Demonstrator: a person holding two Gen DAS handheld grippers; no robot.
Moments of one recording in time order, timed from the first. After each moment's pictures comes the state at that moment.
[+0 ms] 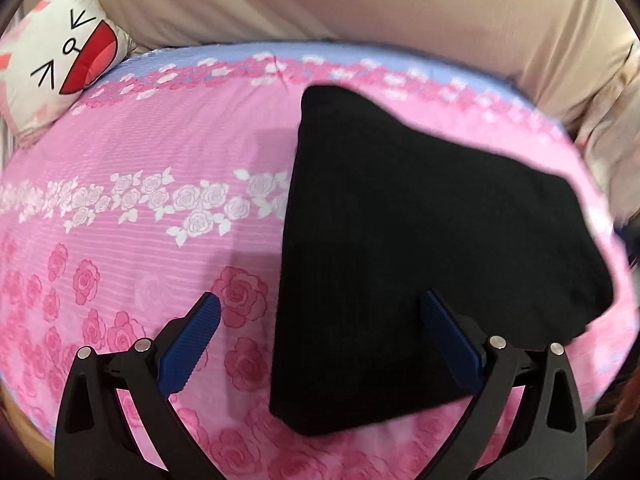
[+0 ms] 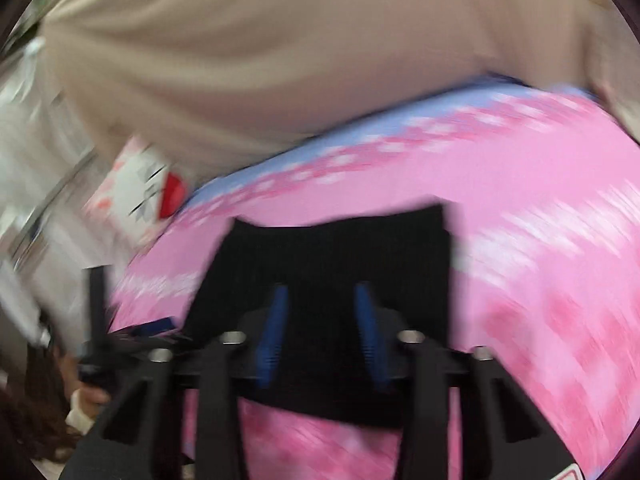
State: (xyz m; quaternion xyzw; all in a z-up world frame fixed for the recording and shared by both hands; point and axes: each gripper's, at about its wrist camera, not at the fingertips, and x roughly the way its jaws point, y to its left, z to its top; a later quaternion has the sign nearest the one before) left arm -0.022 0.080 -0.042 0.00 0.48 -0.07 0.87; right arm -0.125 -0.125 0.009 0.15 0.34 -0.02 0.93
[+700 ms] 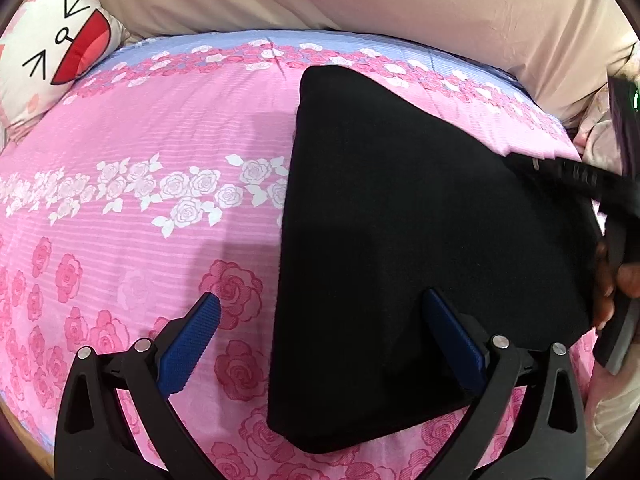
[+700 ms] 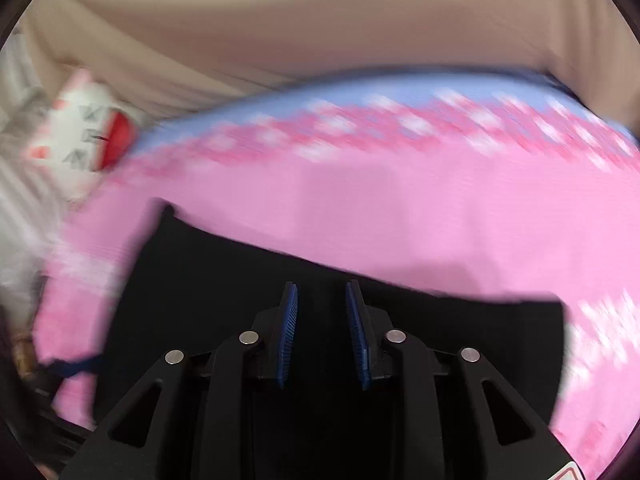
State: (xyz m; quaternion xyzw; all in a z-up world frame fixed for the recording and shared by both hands) left arm -0.017 0.090 -0.055 -0.02 0.49 -0.09 0.87; right arm 0.005 -0.146 -0.041 0.09 0.43 -0.10 0.89
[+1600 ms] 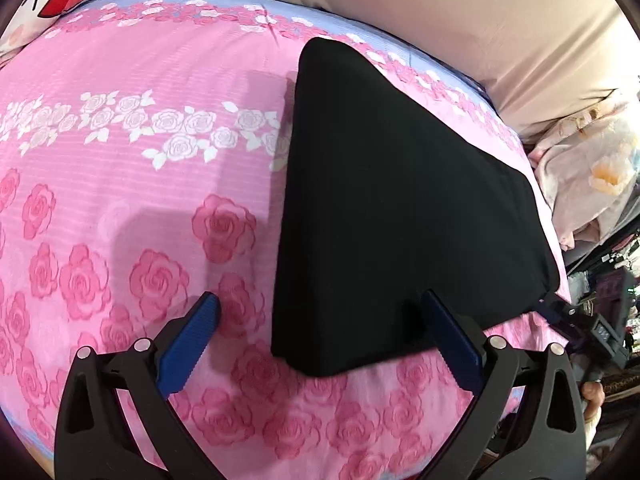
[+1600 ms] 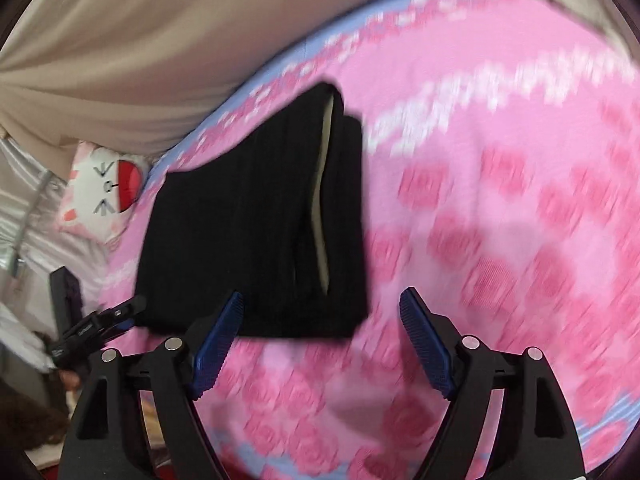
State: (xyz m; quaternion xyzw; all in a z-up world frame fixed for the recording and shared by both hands) left arm -0.043 0.129 -0.058 -0.13 0.52 -0.18 0.83; right arm -0.176 -0.193 -0.048 0.28 0.42 -0.09 0.86
